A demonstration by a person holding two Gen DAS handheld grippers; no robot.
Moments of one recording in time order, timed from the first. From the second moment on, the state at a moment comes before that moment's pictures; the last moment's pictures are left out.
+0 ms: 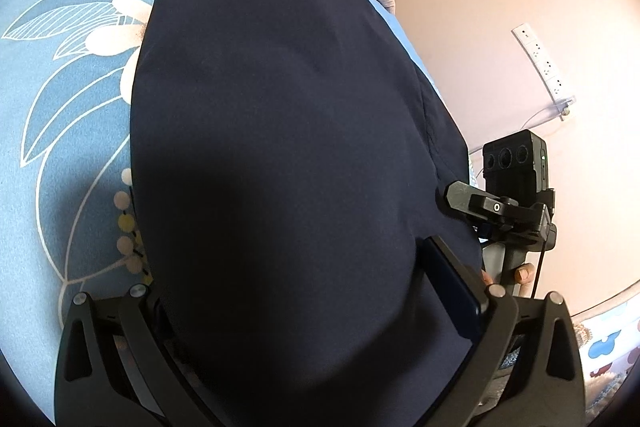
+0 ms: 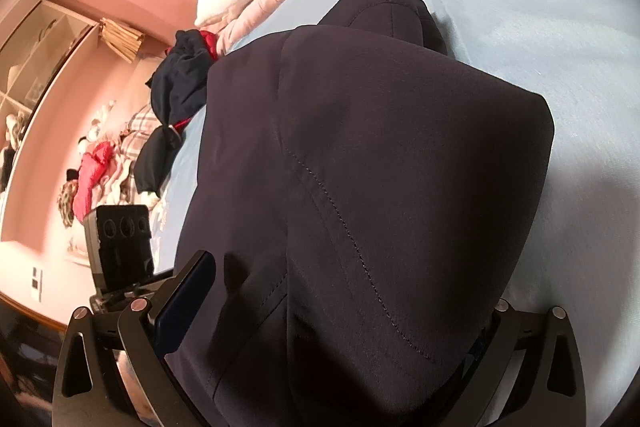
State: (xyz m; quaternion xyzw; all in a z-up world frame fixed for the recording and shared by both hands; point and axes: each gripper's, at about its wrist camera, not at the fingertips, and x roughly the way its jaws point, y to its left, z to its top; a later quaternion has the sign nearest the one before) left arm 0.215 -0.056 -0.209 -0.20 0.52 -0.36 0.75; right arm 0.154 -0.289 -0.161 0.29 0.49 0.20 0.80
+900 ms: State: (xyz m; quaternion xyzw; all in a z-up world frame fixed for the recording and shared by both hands) left arm 0.214 -0.033 -0.212 -0.24 0.50 -0.33 0.76; right arm 0.161 -0.285 -0.154 0.27 0.46 0.16 0.83
